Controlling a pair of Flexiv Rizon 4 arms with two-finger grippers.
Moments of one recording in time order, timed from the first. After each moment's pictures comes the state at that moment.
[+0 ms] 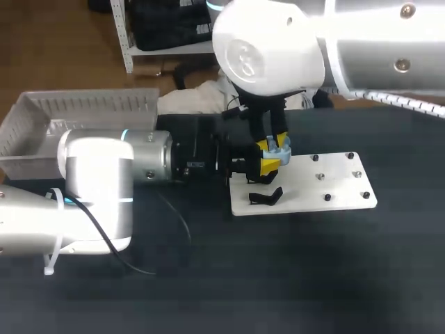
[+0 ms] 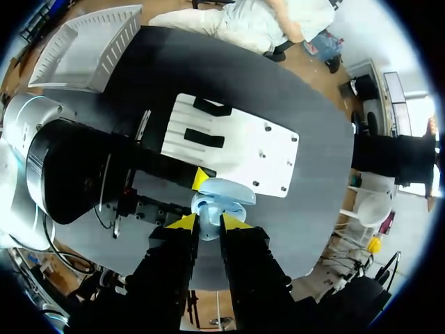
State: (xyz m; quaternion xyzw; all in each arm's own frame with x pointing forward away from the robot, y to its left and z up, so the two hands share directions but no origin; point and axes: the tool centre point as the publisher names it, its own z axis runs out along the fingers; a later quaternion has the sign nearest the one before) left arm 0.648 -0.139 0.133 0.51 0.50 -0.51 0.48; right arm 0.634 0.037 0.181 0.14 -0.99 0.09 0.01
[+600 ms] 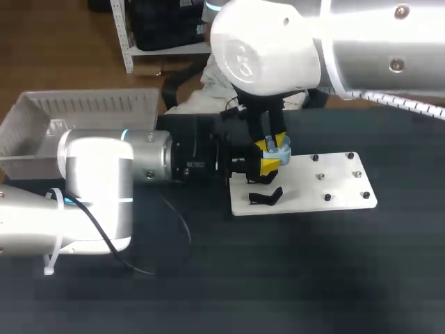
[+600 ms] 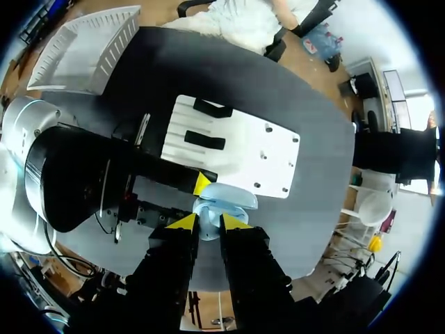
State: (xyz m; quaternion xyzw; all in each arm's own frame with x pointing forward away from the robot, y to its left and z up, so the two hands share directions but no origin) left arm 0.648 -0.139 0.133 0.51 0.50 -0.51 0.48; right arm 0.637 0.039 0.178 0.13 -0.99 0.09 0.01
